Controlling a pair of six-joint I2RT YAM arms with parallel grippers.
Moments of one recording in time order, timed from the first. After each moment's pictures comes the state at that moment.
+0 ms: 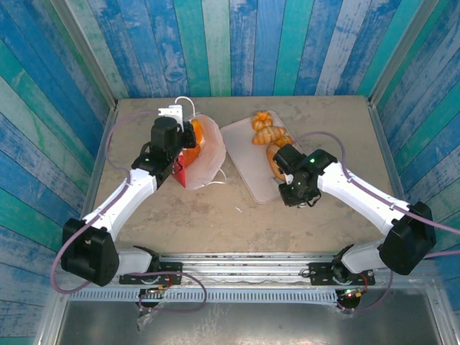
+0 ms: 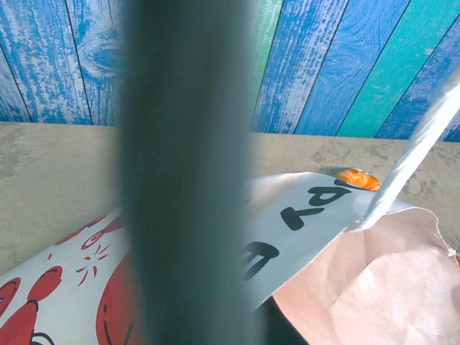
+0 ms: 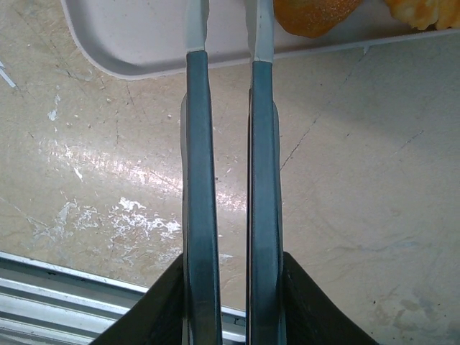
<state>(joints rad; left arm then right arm) -0.35 1.29 0.96 -0.02 -0.14 -0.24 0.68 1.40 1.15 -1.20 0.06 0.40</state>
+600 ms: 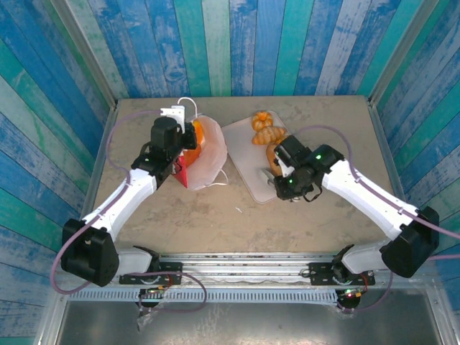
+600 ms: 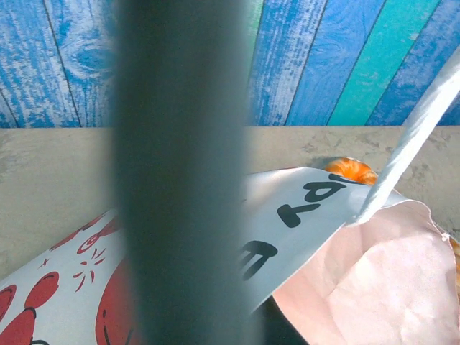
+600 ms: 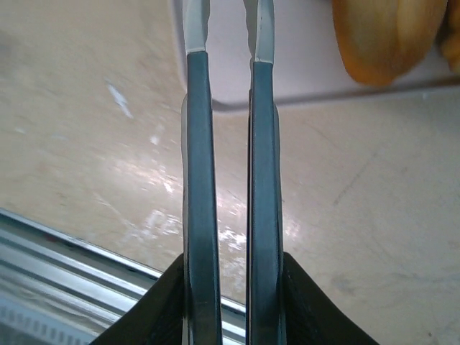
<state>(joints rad) -0.35 1.28 0.96 -0.03 -0.08 -0.19 0.69 1.36 1.27 -1.17 -0.07 0.40</state>
